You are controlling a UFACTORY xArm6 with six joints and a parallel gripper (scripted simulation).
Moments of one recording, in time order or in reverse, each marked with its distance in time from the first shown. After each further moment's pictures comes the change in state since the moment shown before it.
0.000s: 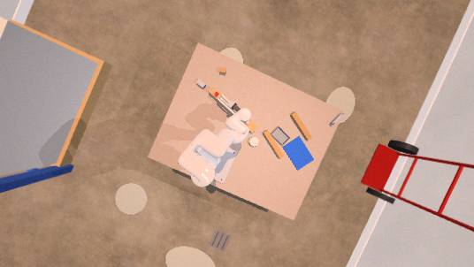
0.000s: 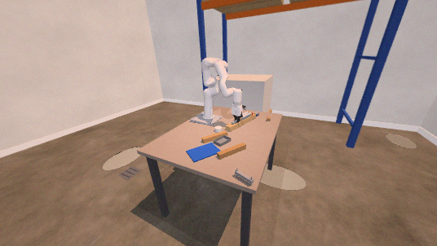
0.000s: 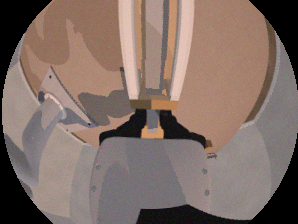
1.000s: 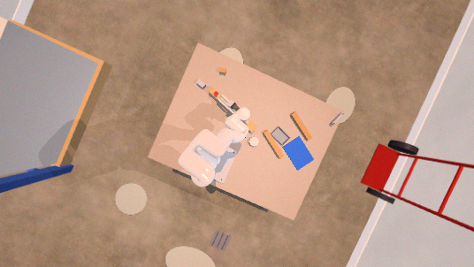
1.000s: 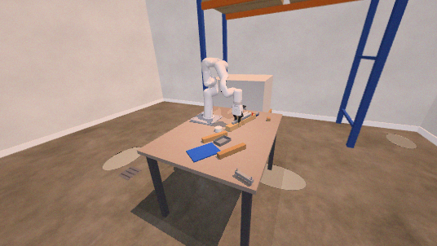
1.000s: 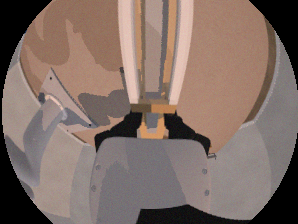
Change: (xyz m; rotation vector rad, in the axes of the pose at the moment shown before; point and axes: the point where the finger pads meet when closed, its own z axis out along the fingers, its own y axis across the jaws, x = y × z) arm 0.005 0.000 0.000 -0.001 0.000 0.000
